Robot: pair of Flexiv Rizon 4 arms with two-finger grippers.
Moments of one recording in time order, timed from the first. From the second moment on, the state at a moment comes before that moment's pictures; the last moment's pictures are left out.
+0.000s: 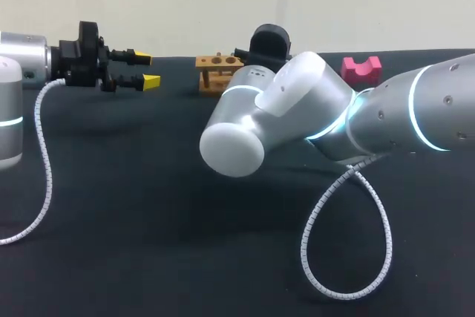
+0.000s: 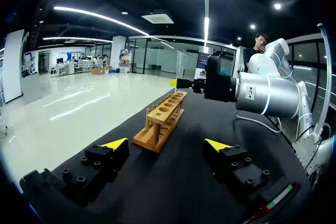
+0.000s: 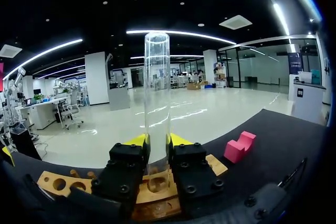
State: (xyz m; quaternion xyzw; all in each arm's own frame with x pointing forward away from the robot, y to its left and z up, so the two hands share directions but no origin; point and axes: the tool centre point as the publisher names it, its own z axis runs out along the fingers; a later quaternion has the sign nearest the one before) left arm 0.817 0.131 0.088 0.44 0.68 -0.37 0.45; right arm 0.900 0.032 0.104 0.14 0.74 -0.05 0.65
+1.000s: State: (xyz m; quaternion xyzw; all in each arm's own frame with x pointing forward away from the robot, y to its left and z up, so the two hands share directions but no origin) left arm 0.817 0.131 0.088 0.44 0.68 -0.37 0.45; right arm 0.896 0.047 0.117 0.14 0.74 -0.04 0.65
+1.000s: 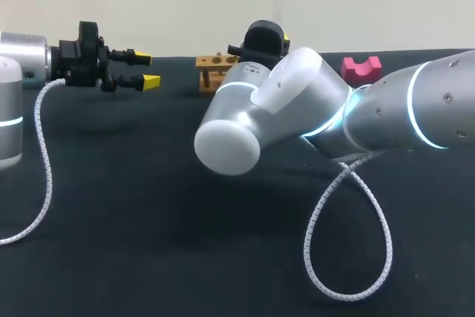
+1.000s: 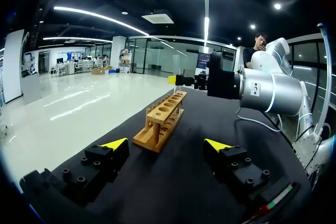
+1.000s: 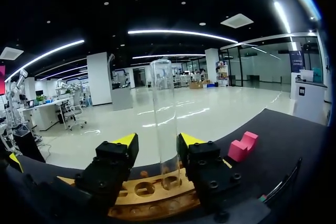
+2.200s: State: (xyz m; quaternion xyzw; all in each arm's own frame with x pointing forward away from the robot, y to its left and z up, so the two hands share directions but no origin) left arm 0.817 0.131 0.088 0.44 0.68 -0.37 0.45; right arm 0.881 0.041 0.122 0.16 0.74 -0.07 0.65
